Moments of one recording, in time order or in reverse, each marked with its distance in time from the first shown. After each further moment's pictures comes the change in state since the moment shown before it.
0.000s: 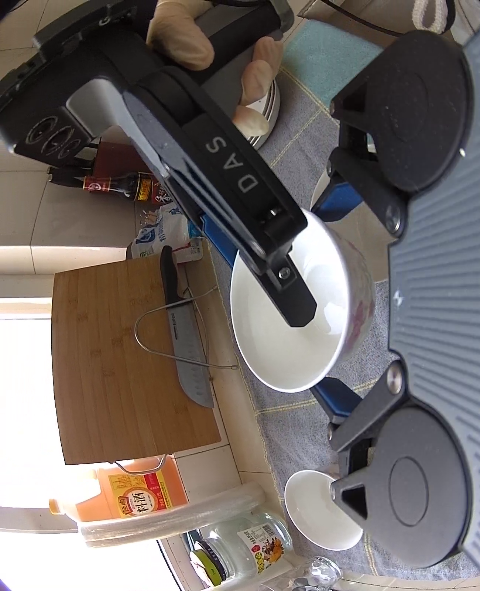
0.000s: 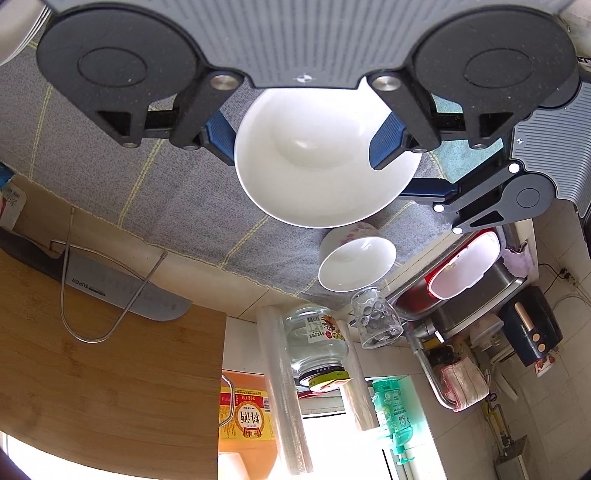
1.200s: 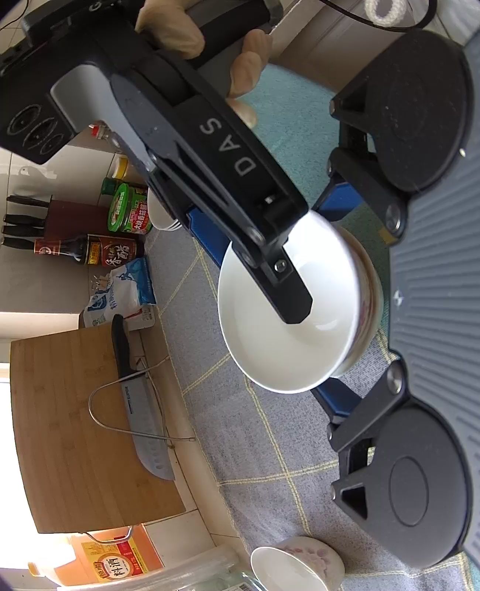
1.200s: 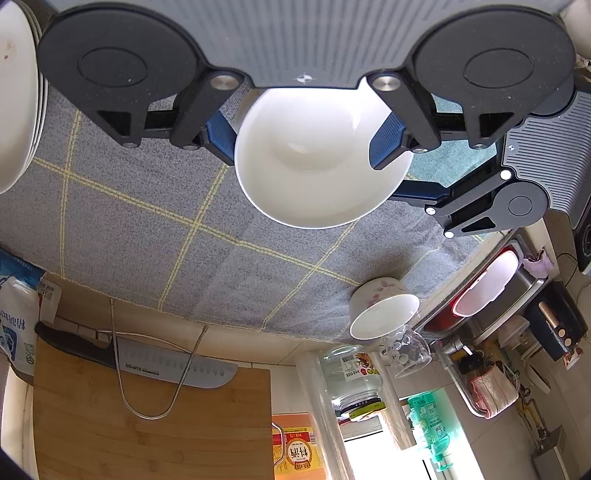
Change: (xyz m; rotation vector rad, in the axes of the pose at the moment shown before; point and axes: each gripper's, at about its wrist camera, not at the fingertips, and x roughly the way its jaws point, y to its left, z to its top) left arm 0.011 -0.036 -0.020 0.065 0.116 -0.142; right arm -0.020 -0.006 -0.070 0.117 0.044 -0.064
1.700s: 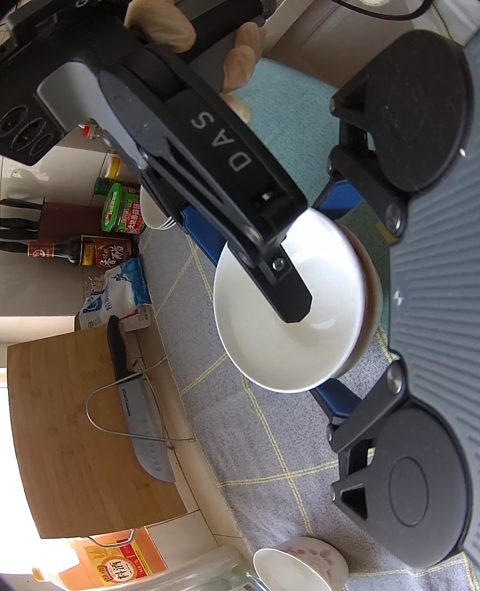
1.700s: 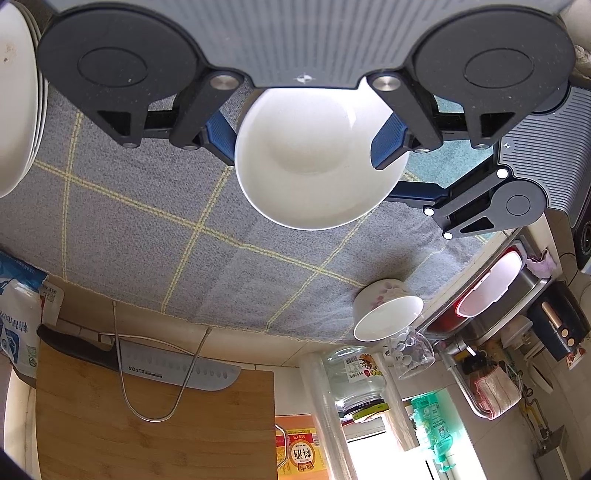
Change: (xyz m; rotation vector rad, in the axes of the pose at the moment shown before) left arm 0.005 -0.002 0.000 0.026 0.008 0.013; right arm 0.003 -0.001 -0.002 0.004 0.001 -0.008
